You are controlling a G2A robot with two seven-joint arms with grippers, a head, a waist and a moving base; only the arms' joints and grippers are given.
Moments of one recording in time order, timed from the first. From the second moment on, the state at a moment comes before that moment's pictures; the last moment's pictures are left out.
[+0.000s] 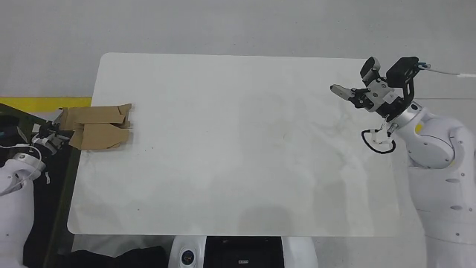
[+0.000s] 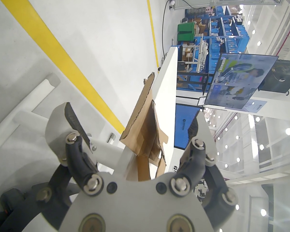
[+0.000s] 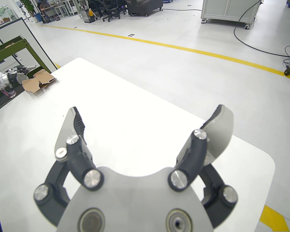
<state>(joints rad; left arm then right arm) 1.12 -0.84 -1.75 -0.68 -0.35 -0.33 -0.78 -1.13 -1.08 1.62 -1.58 -0.77 -0.75 0.37</state>
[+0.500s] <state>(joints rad) 1.11 -0.85 -1.78 -0.69 -0.47 -0.33 -0.84 -1.13 -1.08 1.62 -1.58 -0.77 -0.75 0.37</state>
